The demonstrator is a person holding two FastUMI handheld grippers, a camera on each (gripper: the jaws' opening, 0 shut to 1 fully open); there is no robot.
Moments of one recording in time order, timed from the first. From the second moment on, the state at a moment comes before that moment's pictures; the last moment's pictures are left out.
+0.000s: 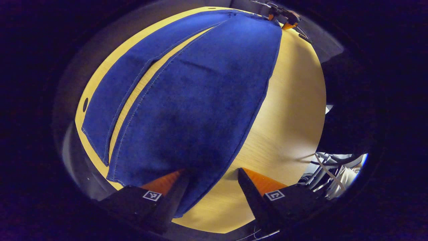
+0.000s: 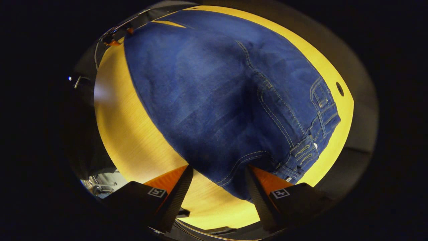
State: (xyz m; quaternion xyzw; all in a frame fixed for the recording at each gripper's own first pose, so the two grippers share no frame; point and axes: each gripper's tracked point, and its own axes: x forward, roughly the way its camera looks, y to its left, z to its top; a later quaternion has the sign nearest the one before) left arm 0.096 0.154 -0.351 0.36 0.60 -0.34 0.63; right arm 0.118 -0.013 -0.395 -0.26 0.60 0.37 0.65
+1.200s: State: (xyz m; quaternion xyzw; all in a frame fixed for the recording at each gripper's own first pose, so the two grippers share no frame) left arm 0.293 0.162 -0.219 0.20 0.48 -0.14 0.84; right arm 0.325 -0.005 -0.259 -0.07 0.48 0.18 0.86
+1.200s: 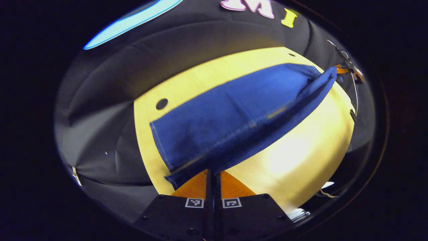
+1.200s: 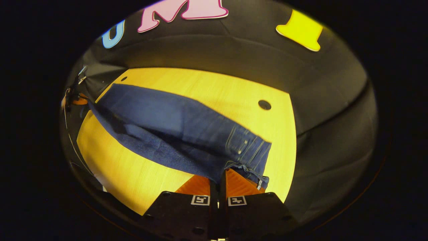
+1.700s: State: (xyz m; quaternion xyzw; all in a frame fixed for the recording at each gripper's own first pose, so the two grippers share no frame) left arm 0.402 0.184 -0.284 0.16 0.50 -0.04 0.85; right arm 0.433 0.030 -0.365 -0.08 0.49 0.13 0.86
